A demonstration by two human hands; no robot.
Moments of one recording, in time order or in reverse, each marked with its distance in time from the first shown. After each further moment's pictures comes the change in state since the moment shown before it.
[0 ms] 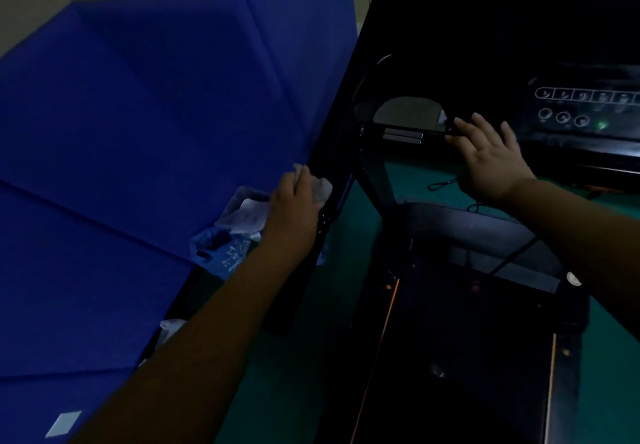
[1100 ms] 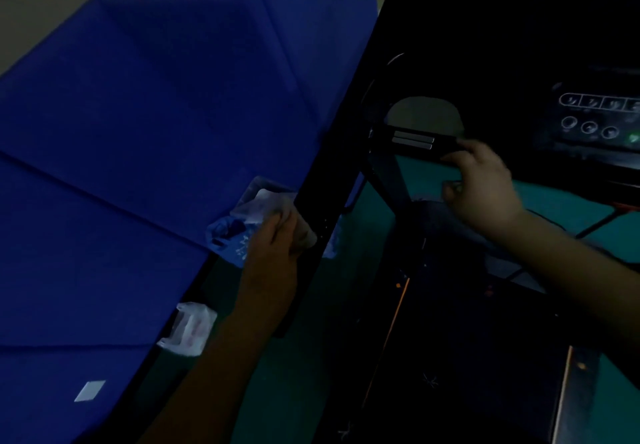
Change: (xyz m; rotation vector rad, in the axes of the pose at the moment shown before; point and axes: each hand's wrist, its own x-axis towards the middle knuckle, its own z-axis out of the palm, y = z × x) left_hand -0.070 -0.014 -0.015 -0.161 0.065 -0.066; right_hand -0.009 -0.045 -0.013 0.410 0.087 0.145
